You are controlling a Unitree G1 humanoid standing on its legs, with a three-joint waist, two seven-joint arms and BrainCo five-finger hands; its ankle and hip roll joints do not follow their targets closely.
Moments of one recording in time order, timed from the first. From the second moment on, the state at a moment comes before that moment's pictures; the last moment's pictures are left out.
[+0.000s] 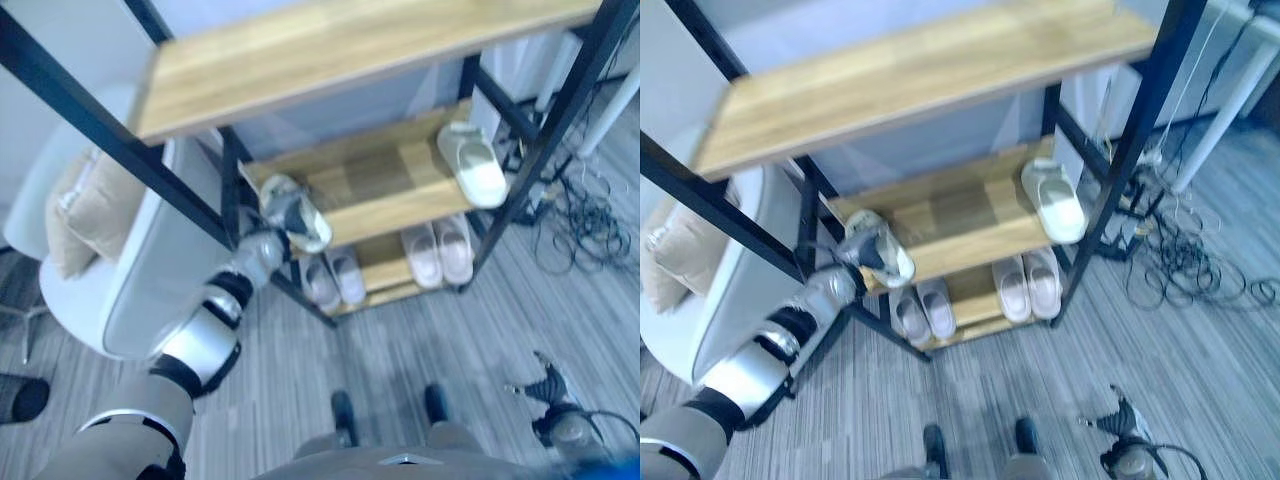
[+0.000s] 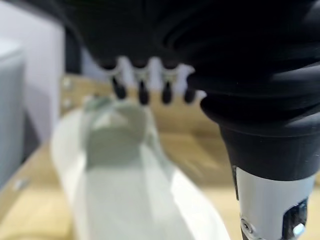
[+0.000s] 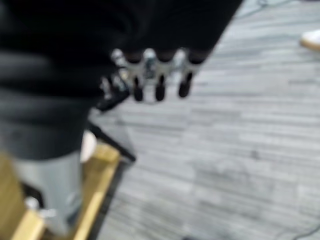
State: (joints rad) left arm -0.96 0.38 -0.61 1.10 0.36 -0.09 0.28; right arm 0.13 -0.49 0.11 0.72 -0.18 -0.06 -0.28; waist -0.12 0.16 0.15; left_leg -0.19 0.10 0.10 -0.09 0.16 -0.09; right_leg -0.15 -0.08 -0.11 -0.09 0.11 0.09
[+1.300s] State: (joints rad) left arm -1.17 0.43 -0.71 1.24 0.36 -0.03 0.37; right arm -0.01 -0.48 0.26 0.96 -0.19 -0.09 -0.32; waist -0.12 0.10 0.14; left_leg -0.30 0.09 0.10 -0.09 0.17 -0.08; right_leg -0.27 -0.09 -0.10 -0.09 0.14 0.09
